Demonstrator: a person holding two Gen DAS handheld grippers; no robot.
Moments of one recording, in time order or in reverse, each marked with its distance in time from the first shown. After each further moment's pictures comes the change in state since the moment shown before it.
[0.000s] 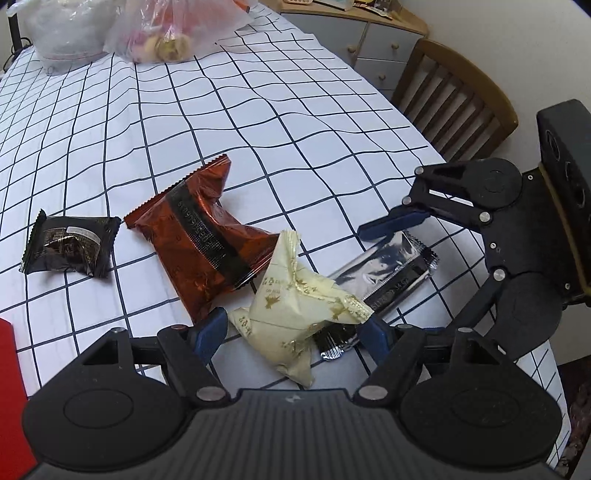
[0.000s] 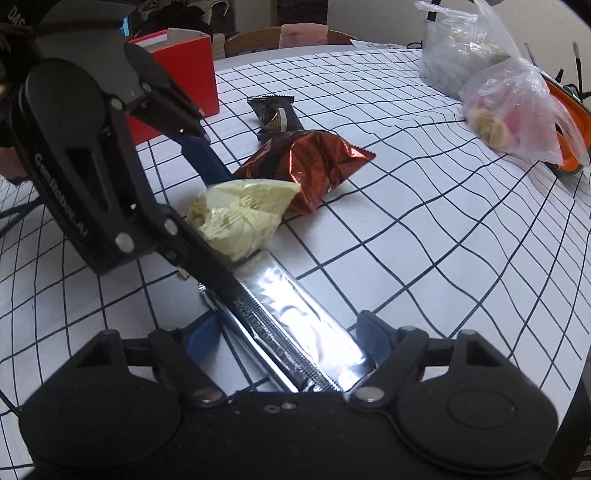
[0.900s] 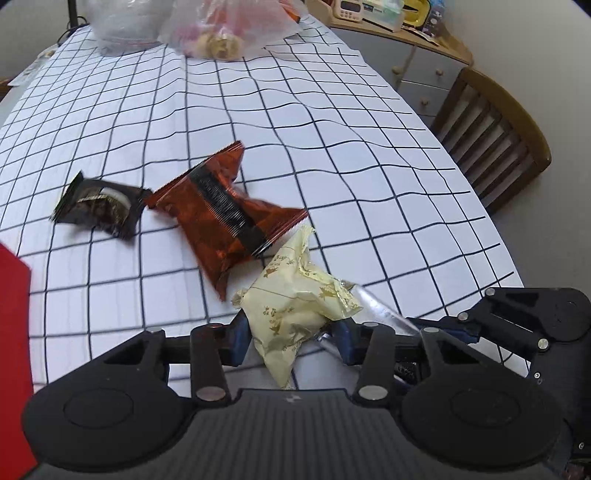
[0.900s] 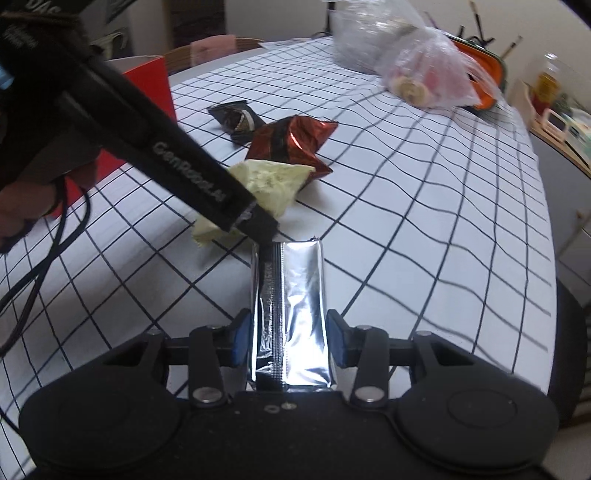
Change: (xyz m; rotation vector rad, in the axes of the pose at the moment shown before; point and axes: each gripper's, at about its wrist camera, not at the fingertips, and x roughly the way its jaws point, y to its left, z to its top) left arm -0.014 -0.010 -0.020 -0.149 -0.051 0.096; right arm -0.024 0.074 -0.021 0.320 -0.029 -0.229
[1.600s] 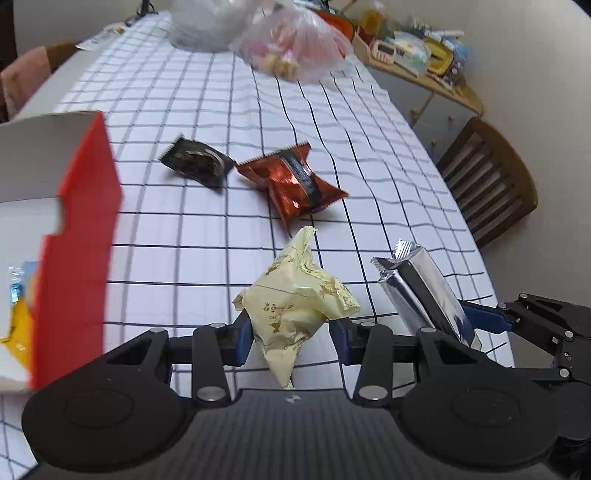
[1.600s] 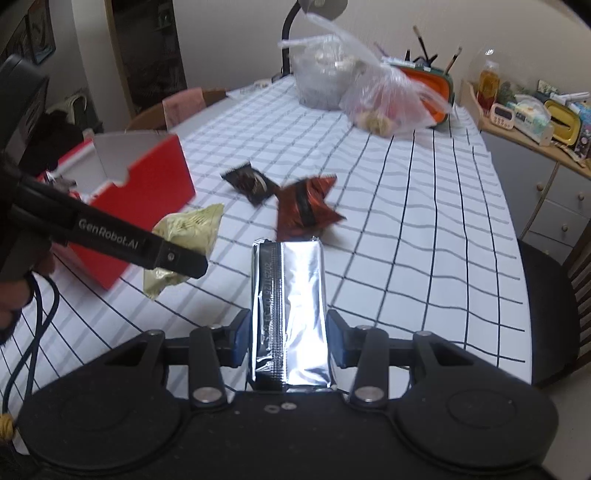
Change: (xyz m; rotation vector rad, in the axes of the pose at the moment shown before) left arm -0.100 0.050 -0.064 -0.164 -0.084 -0.032; right arm -0.080 0.059 0.015 0.197 -0.112 -0.063
